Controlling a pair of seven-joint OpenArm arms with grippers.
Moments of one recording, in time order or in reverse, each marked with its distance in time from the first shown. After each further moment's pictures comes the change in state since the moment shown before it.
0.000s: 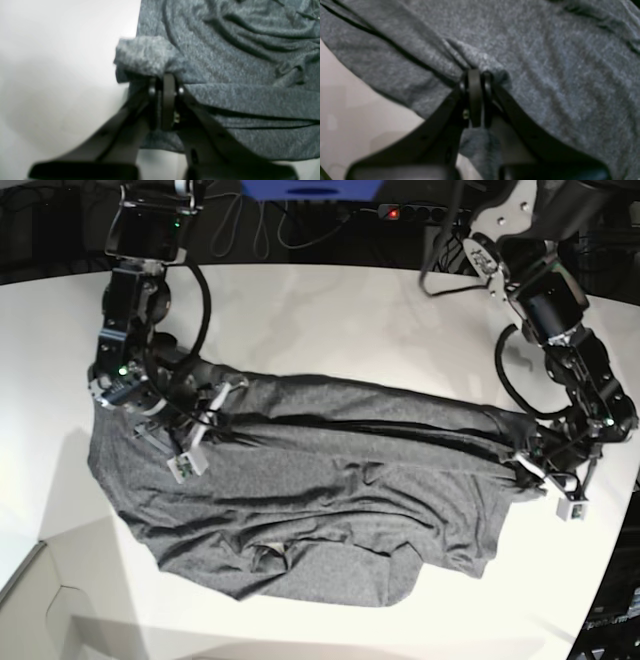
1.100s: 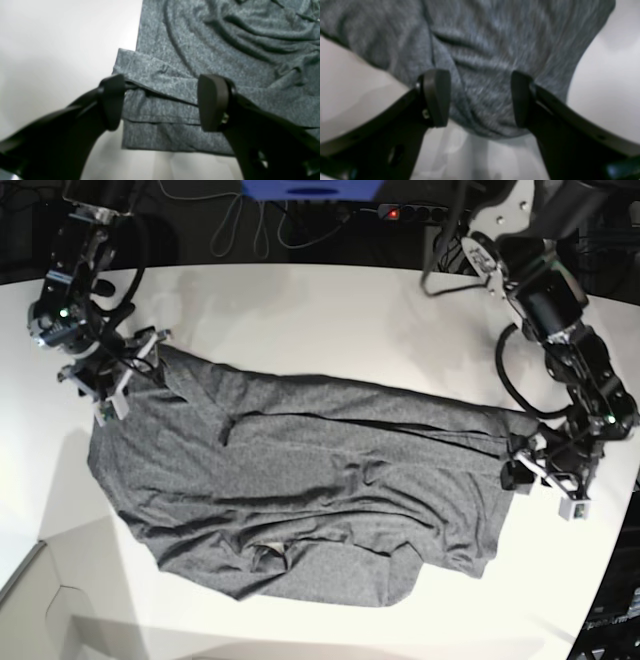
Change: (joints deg) left arm 1.4 1.1 -0.4 2.8 -0.6 0.0 0.1; right arm -12.8 7.0 10.5 8.4 0.3 0.0 0.1
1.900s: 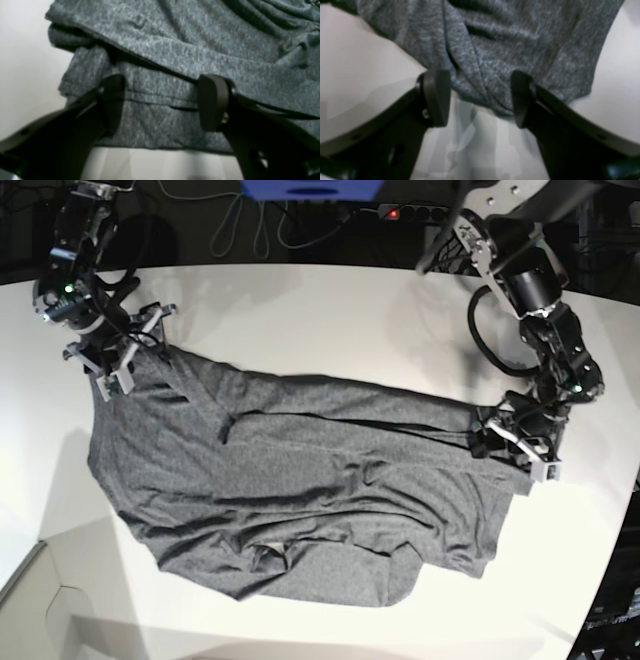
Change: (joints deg) left arm 3.9 1.0 0.4 -11.9 0.8 0.0 -12.9; right arm -4.9 -0.3 -0.4 1.2 0.2 0.0 3.7
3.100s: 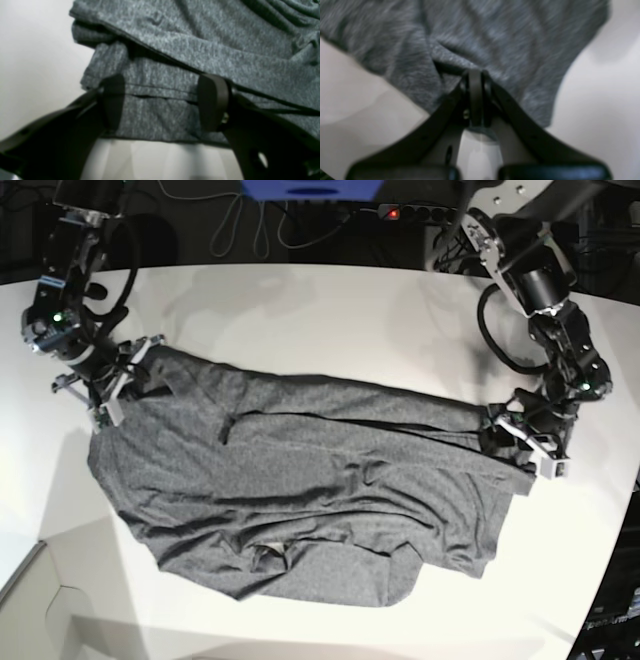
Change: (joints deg) left arm 0.5 -1.9 -0.1 -0.2 0.0 0.0 0.0; right arm 5.7 3.2 -1.0 -1.3 0.2 0.0 -0.4
